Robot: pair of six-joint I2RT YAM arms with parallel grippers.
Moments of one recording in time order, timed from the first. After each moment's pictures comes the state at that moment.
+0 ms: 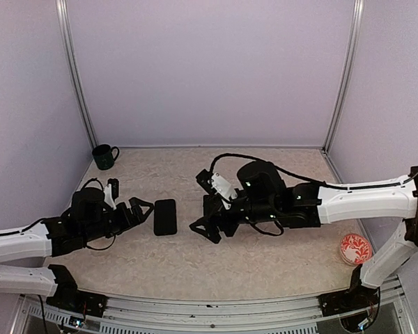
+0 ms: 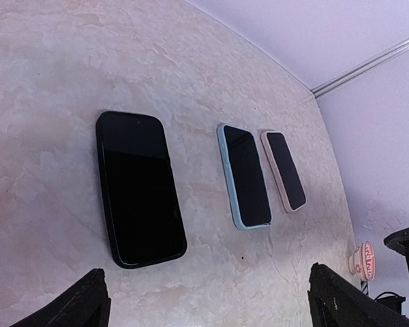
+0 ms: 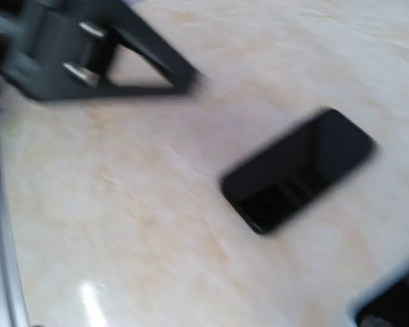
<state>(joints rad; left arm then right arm) -0.72 0.95 0.39 0.10 -0.09 -0.87 1.12 1.57 1.10 -0.02 -0.08 0.10</state>
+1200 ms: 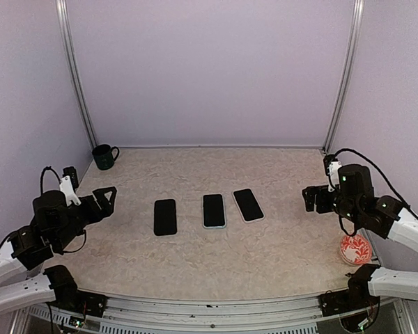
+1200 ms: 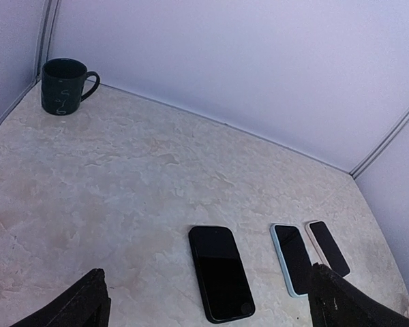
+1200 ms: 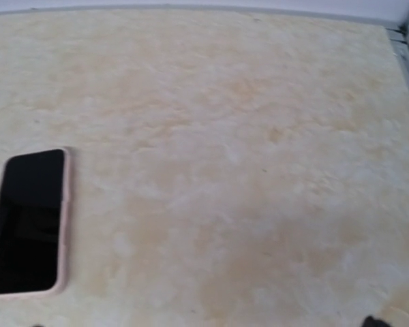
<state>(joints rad) -0.73 0.46 0.41 -0.22 -0.50 -0.60 0.55 0.81 0.62 -0.35 0.38 0.25</state>
